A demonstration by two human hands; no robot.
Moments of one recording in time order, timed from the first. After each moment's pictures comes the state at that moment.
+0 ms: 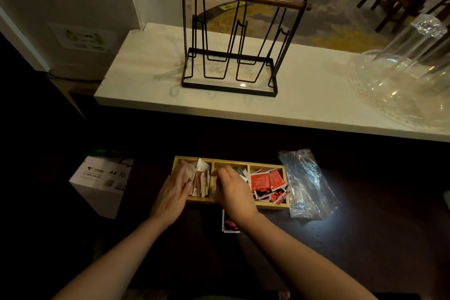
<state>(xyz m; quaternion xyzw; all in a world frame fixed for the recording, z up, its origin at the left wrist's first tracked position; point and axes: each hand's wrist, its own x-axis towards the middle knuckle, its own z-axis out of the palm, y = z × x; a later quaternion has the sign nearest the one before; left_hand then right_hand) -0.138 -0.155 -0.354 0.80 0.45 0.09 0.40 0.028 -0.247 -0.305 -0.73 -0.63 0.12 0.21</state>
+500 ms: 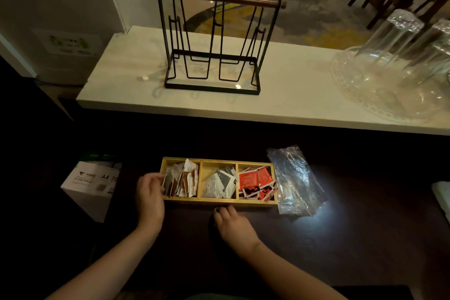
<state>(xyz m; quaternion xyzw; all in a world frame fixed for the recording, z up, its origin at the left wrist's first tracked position) -0.126 -0.182 -0.304 0.54 0.60 0.35 0.48 0.034 -0.320 -0.337 -0.69 -0.70 0.16 -0.02</state>
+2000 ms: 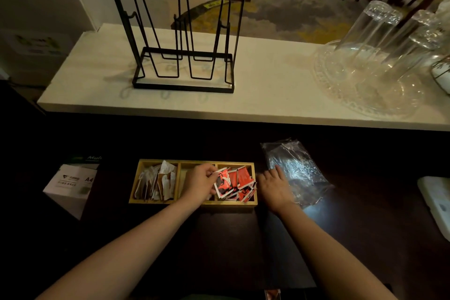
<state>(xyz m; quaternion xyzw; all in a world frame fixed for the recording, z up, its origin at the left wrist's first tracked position) 0.019 -0.211 -0.296 0.72 0.50 0.12 0.47 0.207 -0.328 -0.349 -0.79 -0.60 0.05 -0.13</state>
